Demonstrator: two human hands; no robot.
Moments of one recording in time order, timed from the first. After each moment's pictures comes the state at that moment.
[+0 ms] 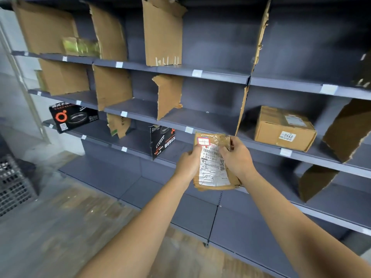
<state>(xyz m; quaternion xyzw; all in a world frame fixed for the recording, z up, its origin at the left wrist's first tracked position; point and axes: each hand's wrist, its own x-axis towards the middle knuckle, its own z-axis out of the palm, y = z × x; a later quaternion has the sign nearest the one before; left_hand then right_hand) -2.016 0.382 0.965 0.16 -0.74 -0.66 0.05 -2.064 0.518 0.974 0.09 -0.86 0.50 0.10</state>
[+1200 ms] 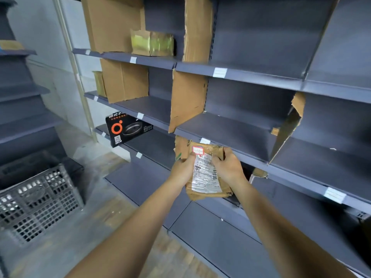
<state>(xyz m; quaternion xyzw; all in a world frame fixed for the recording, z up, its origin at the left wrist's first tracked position) -2.252 -0.128 0.931 0.28 -0.72 -0.63 0.06 -2.327 -0.008 0.935 0.13 -0.86 0.50 -0.03</state>
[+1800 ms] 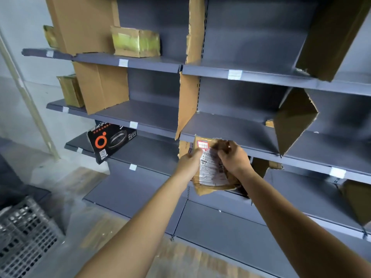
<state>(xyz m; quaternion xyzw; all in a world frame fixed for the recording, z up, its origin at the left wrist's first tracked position) -2.269 -0.273 0.943 0.16 -0.76 -0.63 -0.03 -2.305 -0.131 0.962 0.02 -0.92 0.40 0.06</state>
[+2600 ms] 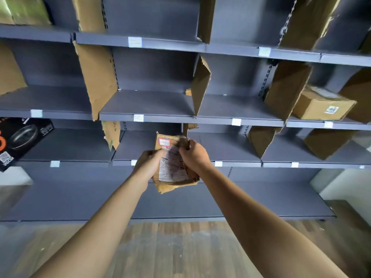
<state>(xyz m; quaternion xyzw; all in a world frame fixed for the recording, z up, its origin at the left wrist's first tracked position) -2.199 -0.156 0.900 0.10 -0.78 -0.61 -0.08 -2.202 -0.010 0.915 -0.11 -0.90 0.41 0.04</state>
